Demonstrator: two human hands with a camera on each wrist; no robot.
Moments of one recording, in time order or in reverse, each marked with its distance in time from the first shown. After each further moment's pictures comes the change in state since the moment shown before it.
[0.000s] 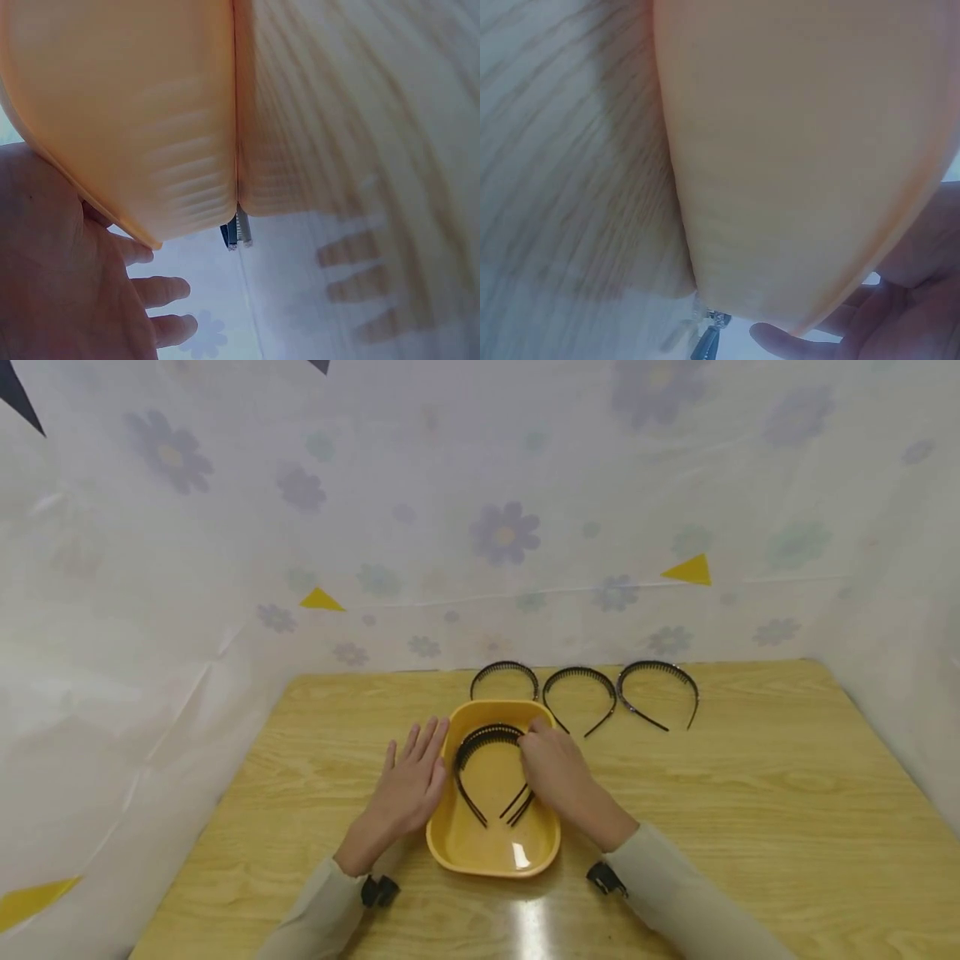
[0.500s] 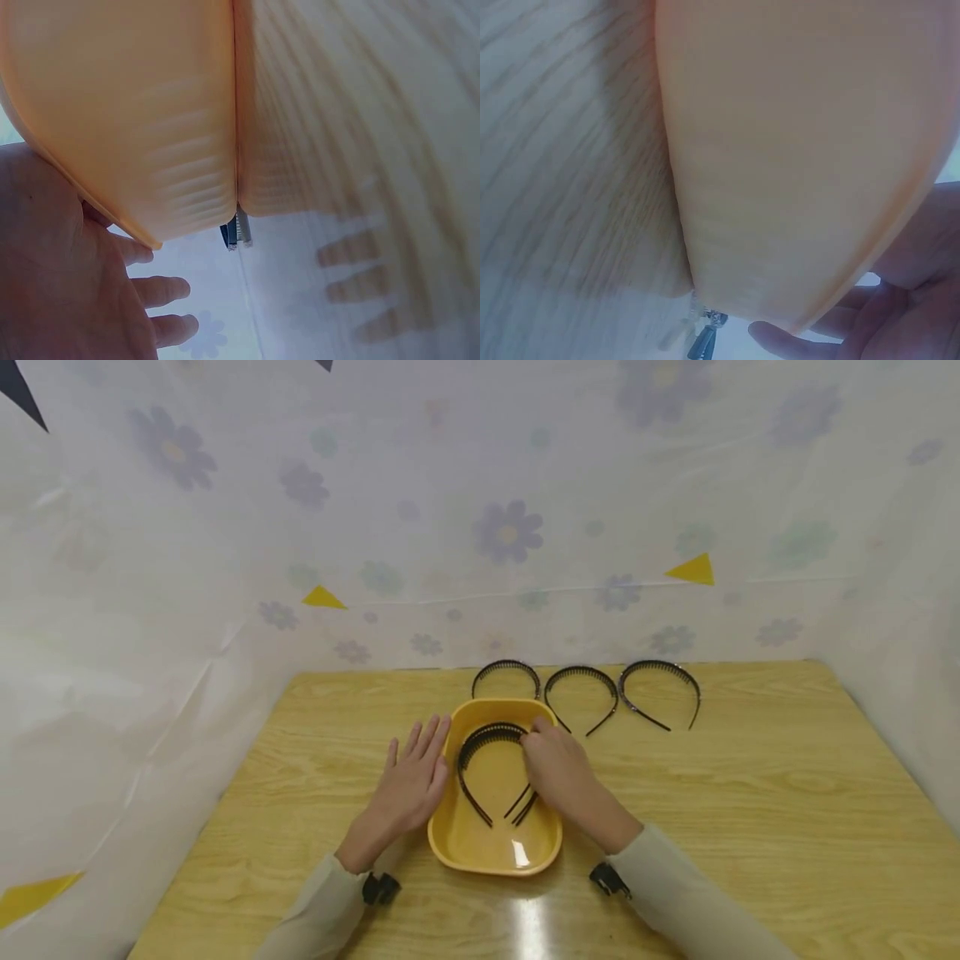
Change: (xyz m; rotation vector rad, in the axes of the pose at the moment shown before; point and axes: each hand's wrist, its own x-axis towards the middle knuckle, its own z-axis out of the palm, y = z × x) left_hand 0.001 0.000 -0.001 -0.010 0.003 0.008; right_hand -0.001 -0.001 0.000 -0.029 0.029 -0.020
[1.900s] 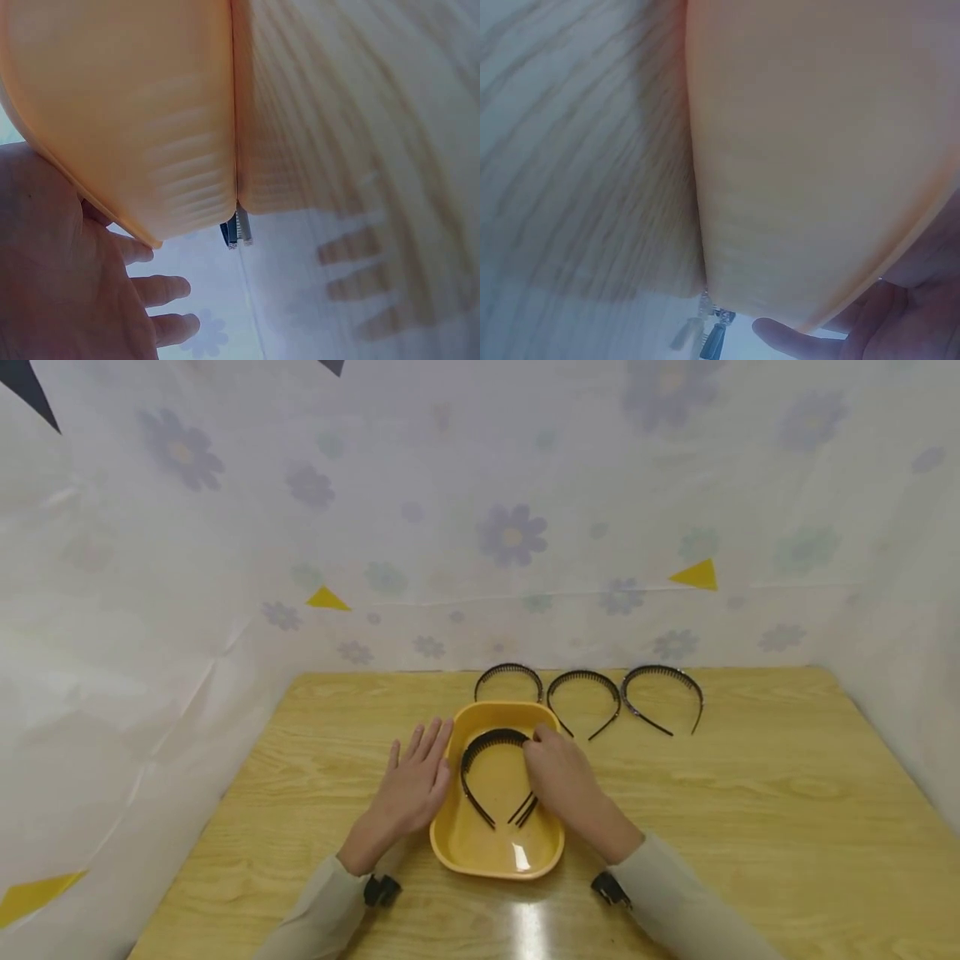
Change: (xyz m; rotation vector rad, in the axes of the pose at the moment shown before) left_hand 0.001 0.000 0.001 0.020 -0.004 -0.007; right_hand -0.007 0.002 0.008 -0.010 0.085 -0.057
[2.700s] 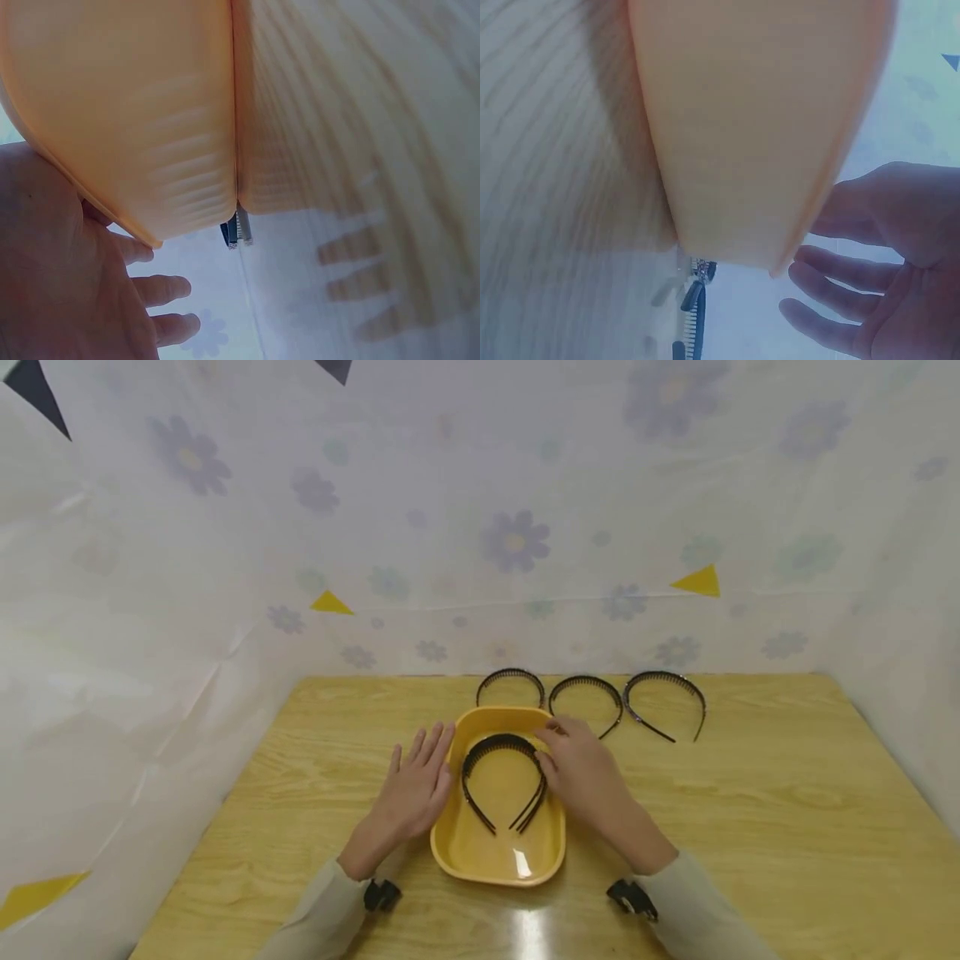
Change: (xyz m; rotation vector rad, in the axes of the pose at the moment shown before) left_hand -0.001 0.001 0.000 0.004 -0.008 -0.001; right_hand -0.009 0.019 -0.025 0.098 0.065 0.007
